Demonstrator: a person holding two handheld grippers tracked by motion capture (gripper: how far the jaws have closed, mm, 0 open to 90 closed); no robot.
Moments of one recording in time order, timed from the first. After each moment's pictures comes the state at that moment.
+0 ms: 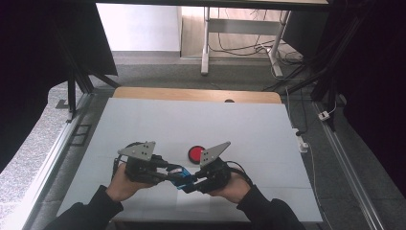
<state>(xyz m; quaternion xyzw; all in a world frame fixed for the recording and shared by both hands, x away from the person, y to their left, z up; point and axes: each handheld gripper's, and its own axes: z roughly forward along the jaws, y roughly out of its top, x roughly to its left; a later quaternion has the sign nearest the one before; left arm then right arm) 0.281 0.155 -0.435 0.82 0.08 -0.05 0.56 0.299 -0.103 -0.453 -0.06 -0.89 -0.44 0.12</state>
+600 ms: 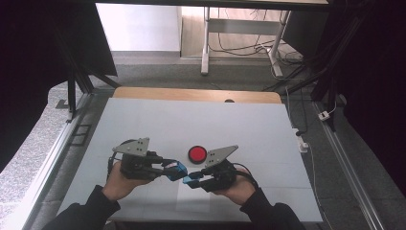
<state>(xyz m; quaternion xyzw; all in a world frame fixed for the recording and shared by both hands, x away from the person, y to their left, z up) 0.280 0.164 -0.432 0.83 0.13 -0.01 0.54 0.294 -0.118 -0.450 -0.09 -0.89 -0.45 0.04</state>
